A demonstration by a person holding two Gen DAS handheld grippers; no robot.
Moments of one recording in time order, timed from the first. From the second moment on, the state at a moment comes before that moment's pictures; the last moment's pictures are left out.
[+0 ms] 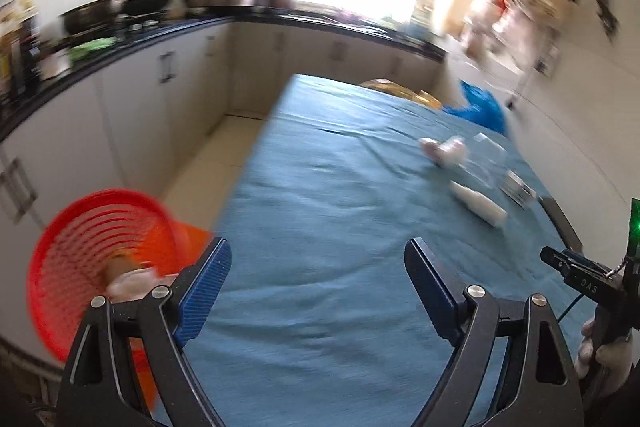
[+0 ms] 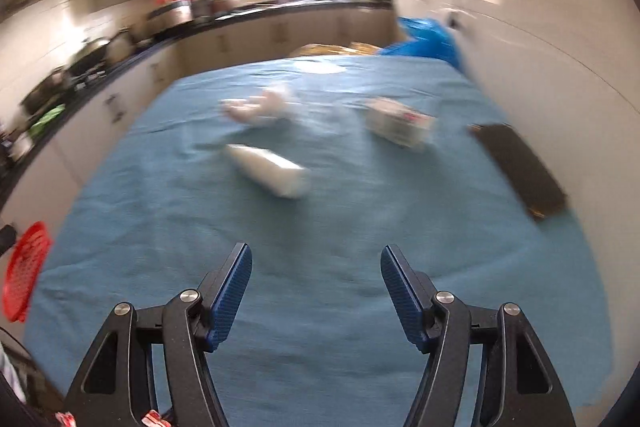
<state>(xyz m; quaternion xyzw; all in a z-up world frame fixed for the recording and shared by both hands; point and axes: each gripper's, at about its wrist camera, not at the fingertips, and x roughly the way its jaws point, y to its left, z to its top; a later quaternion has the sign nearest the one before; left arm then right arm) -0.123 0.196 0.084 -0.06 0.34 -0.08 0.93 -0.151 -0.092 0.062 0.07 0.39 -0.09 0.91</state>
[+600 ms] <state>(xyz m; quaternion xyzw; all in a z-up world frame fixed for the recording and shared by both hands) -0.036 0.035 0.050 -0.11 0.45 -0.15 0.87 -0.008 -0.222 0.063 0.10 0.40 -0.05 0.91</state>
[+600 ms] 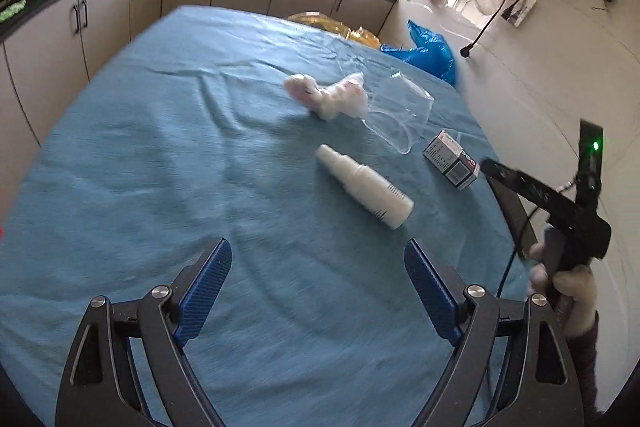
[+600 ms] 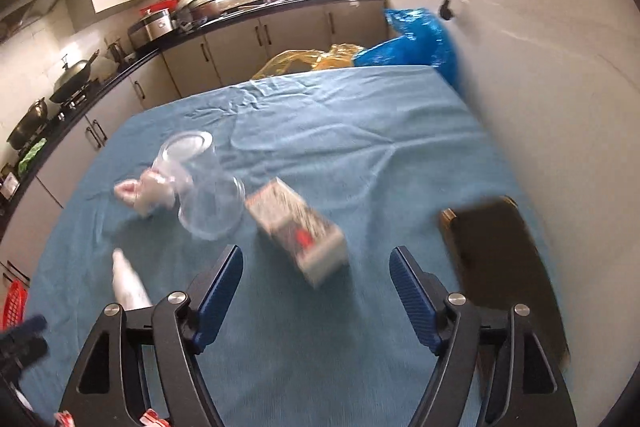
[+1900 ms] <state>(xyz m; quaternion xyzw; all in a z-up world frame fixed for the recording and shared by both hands) -0.127 0.069 0.098 -0.07 0.41 -0.02 0.91 -0.008 -0.225 0.039 0.15 0.37 -0.01 0.92</state>
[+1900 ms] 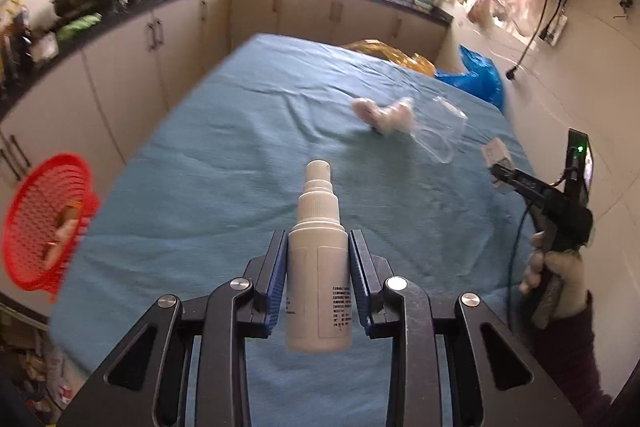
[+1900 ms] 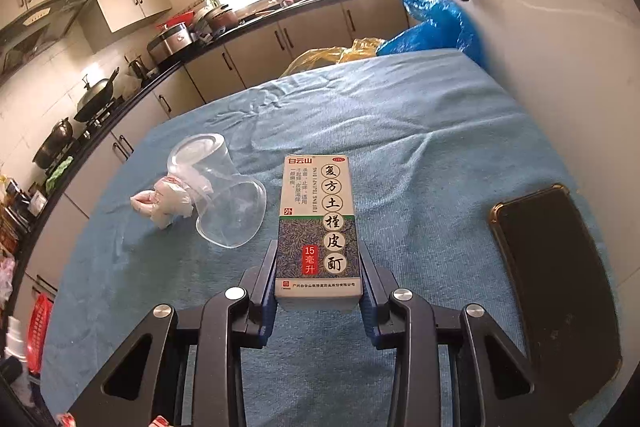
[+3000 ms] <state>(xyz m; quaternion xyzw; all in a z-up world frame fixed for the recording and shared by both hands) -0.210 0.226 0.126 -0.15 0.31 0.06 0.94 -0.071 0.050 0.105 0.01 0.36 0.19 0.91</state>
